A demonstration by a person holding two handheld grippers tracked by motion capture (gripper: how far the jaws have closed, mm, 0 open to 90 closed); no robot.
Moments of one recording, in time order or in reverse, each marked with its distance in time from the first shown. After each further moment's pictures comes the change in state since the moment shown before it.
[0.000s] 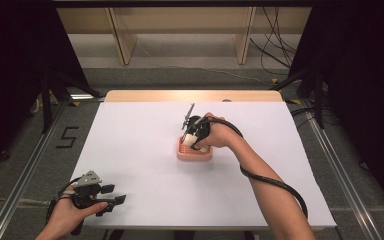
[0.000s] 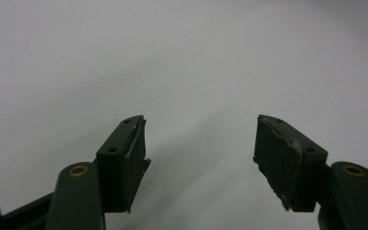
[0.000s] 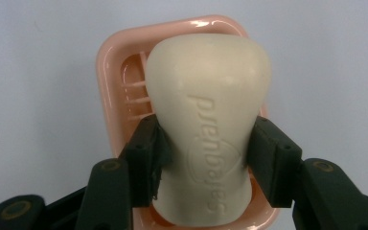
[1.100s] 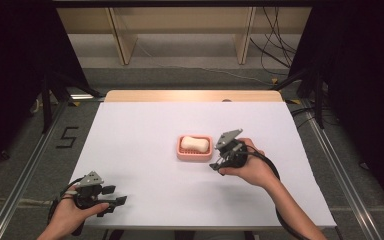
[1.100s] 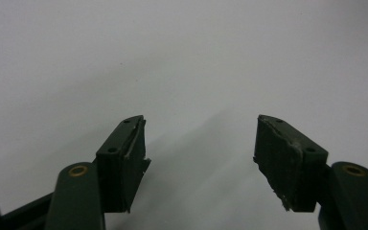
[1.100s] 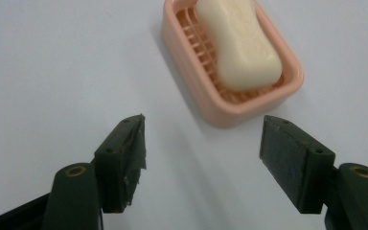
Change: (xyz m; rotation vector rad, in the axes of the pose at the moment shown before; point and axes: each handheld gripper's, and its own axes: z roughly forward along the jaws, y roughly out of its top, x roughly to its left) left arm 0.000 -0.001 0.004 0.034 0.013 0.018; right arm 0.077 -0.112 -0.046 -0.333 -0.116 0.220
